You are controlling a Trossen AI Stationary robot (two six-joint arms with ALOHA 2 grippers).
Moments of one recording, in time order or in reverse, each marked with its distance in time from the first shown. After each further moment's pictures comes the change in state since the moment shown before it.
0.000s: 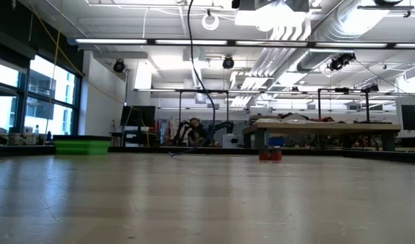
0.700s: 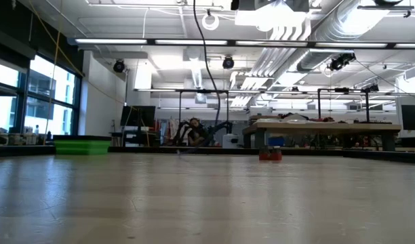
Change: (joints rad) left arm 0.036 -0.002 0.000 0.162 -0.046 0.303; right arm 0.007 -0.002 0.000 -0.035 -0.041 0.073
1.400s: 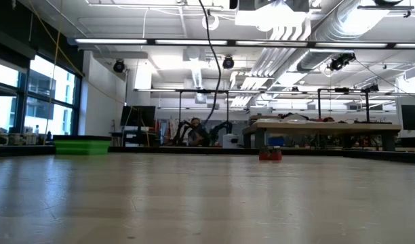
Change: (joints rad) left arm 0.000 -0.001 0.000 0.177 0.127 -0.045; right arm 0.049 0.000 0.000 -0.120 0.031 -0.218
